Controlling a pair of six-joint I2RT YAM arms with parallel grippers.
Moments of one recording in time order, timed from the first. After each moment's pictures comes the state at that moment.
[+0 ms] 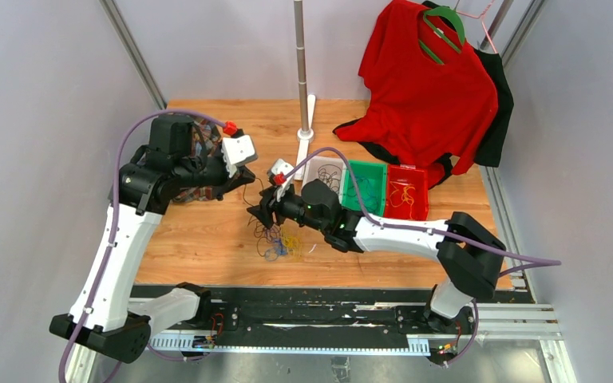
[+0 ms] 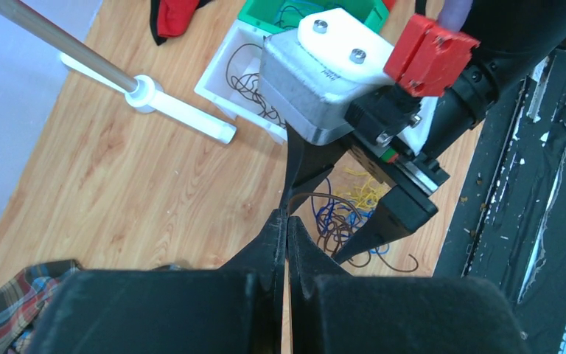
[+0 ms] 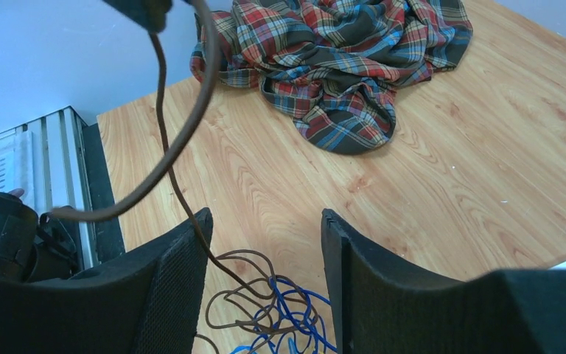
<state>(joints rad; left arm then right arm) -0.30 1.09 1.48 -1.04 0.67 0.68 1.09 1.62 1.00 0.53 -0.04 0.09</state>
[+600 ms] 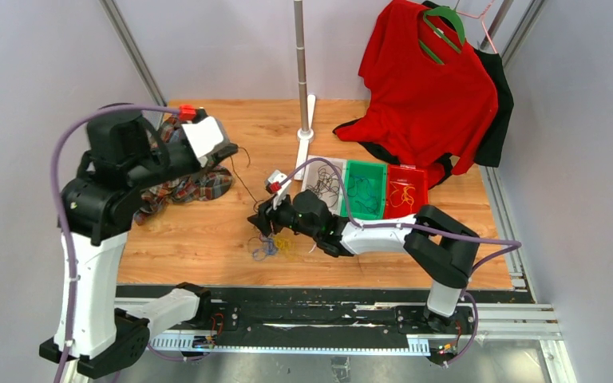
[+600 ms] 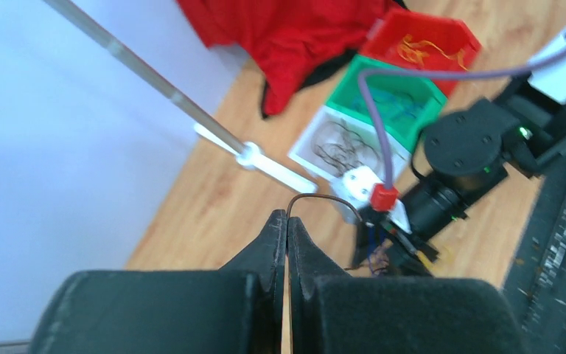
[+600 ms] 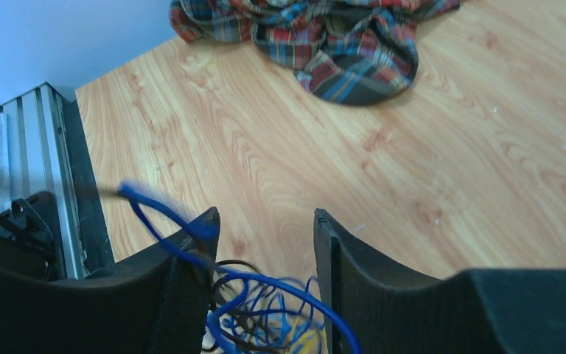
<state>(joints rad) -0.30 1.07 1.77 -1.06 0.63 0.62 1.09 1.78 0.99 0.64 -0.02 0.17</state>
